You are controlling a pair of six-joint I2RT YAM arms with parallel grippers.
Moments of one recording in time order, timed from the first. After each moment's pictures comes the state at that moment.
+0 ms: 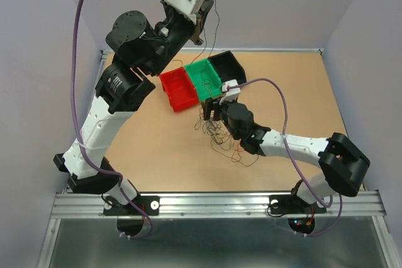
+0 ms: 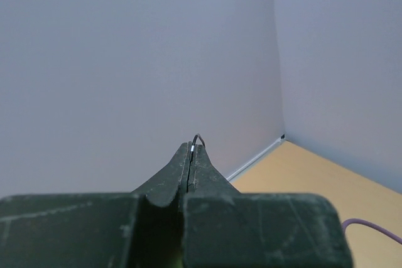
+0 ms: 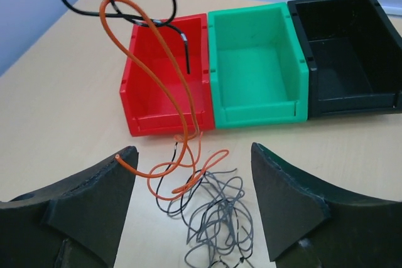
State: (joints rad) left arm -0.86 1.53 2.27 -0.41 -0.13 0.27; right arm 0.92 1.46 0.82 0.54 0.51 0.20
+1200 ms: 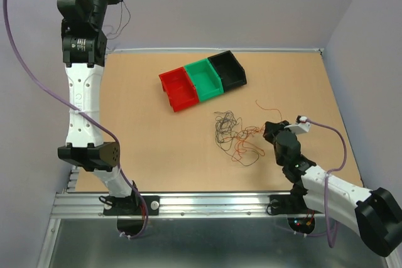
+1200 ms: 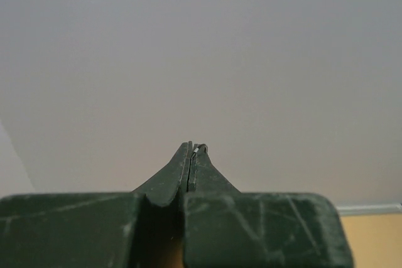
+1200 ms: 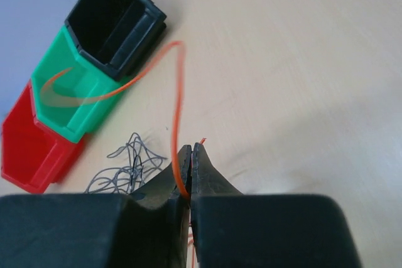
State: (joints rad) left arm -0.04 1.69 2.28 -0.33 0.04 -0.18; right arm 0.57 0.87 0.16 0.47 0.64 0.84
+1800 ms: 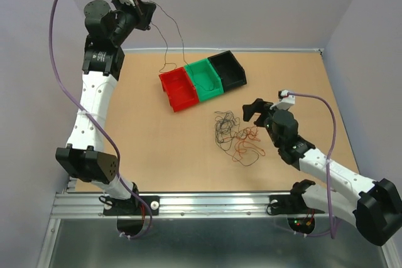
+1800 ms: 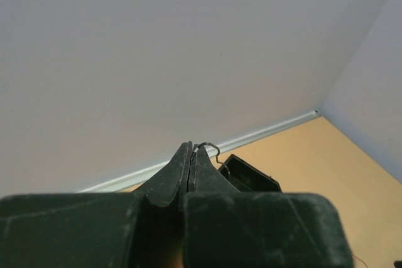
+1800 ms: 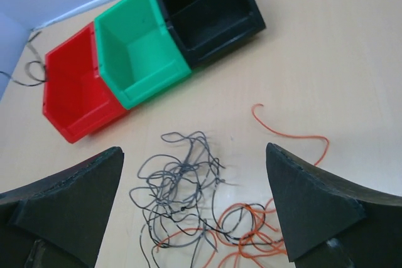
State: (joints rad) left arm -0.12 1.56 1.86 -0.14 0.37 -0.19; right arm 0.57 0.98 0.47 0.30 0.40 0.53
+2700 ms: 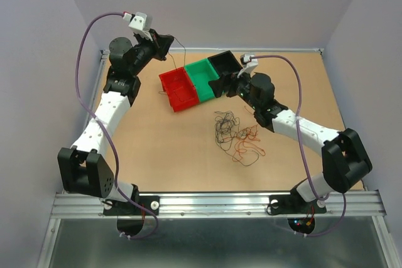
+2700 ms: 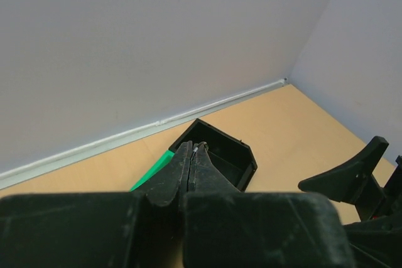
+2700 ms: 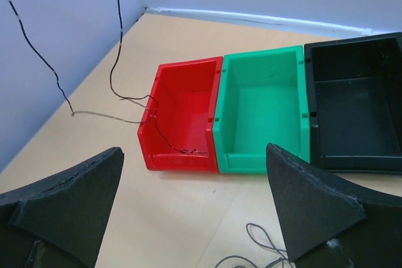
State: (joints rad) left arm -0.20 1.42 1.30 0.24 0.40 -0.24; right arm 0.57 1.49 0.98 0.47 -0.06 0.32
